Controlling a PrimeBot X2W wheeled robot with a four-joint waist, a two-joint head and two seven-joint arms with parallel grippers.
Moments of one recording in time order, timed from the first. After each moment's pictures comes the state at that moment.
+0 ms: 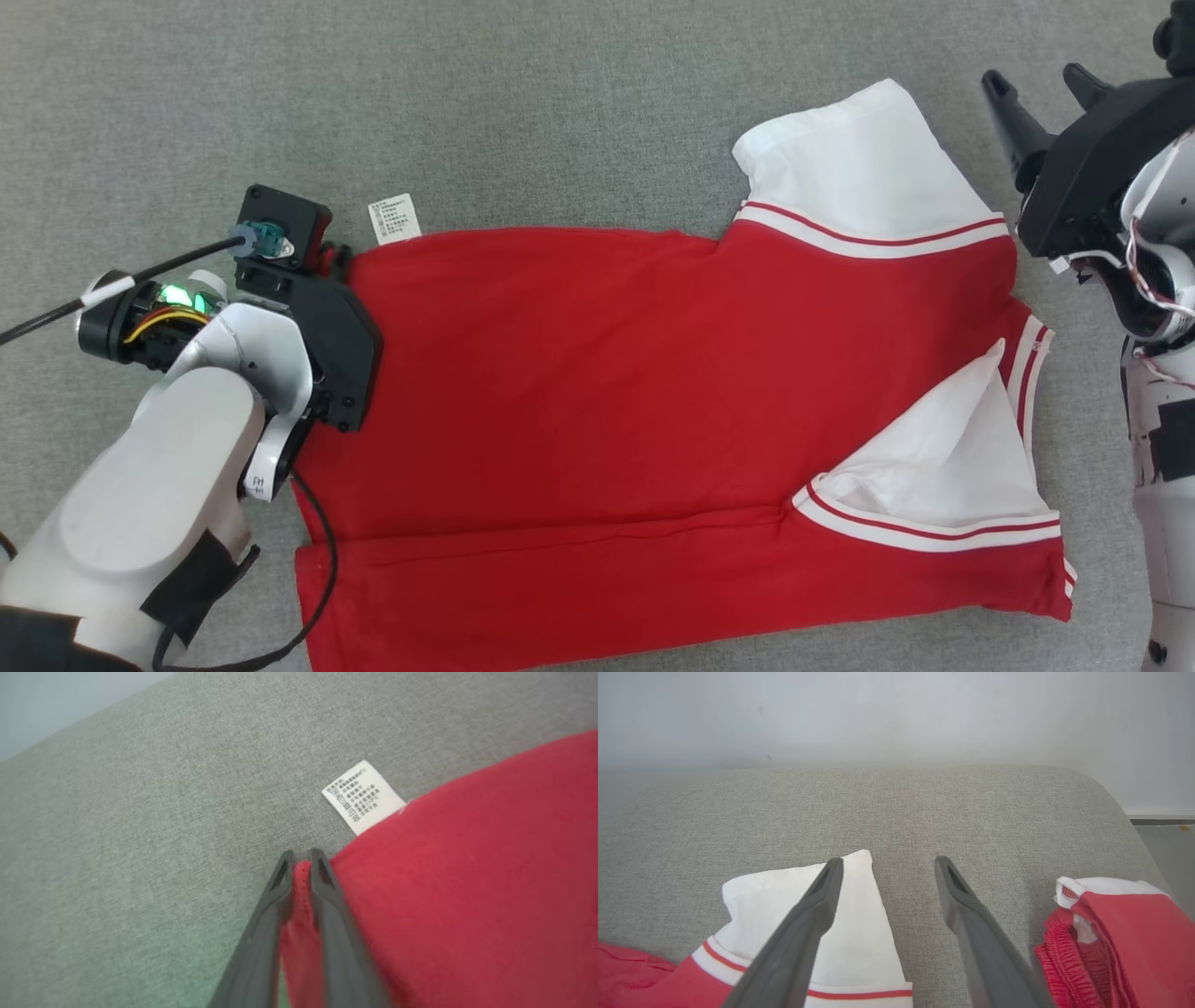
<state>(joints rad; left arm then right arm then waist) -0.86 0.46 -0.70 0.44 -0.55 0.10 0.44 -0.83 -0.26 -0.01 0.30 0.27 0.13 0.61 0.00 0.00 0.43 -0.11</state>
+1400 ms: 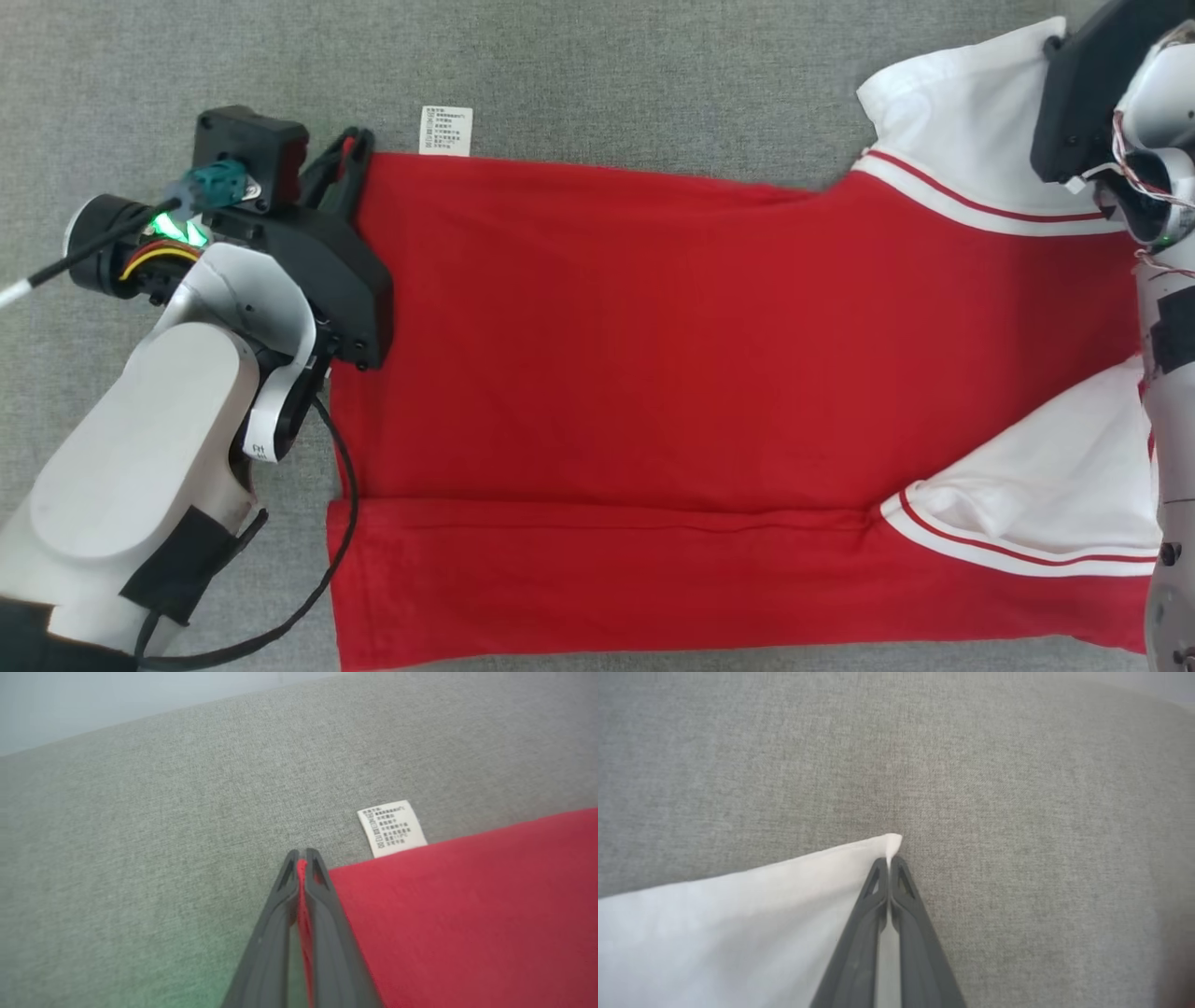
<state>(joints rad) -0.89 0.46 -0.63 0.26 -0.60 0.14 0.31 -1.07 -0.26 -0.02 0.62 0.08 0.13 0.70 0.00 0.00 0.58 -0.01</state>
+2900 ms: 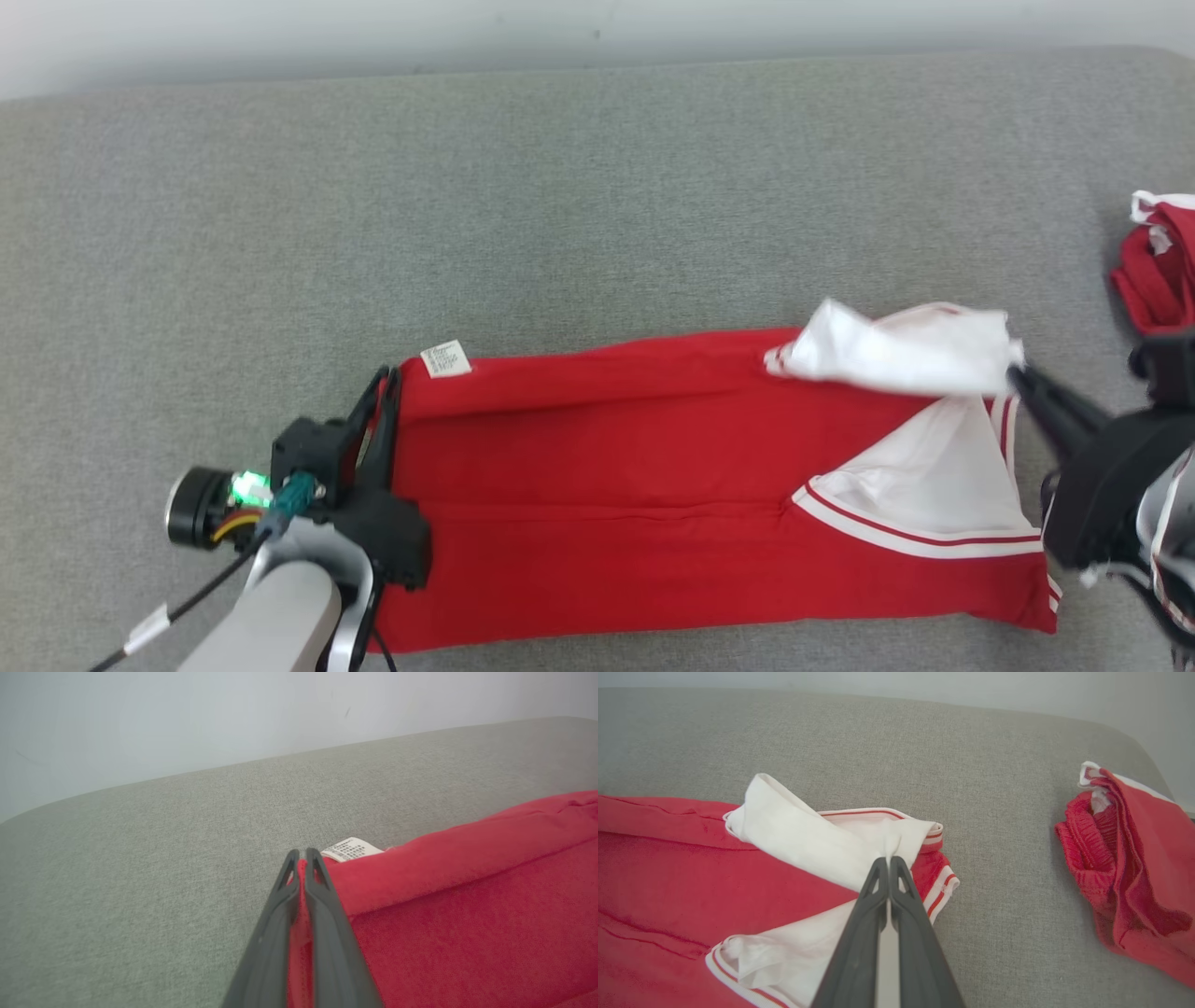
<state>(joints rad) -0.56 0.36 -0.67 0.46 -0.56 0.19 -0.22 -0.26 -0.47 0.06 -0.04 0.47 0.13 0.53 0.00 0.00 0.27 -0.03</state>
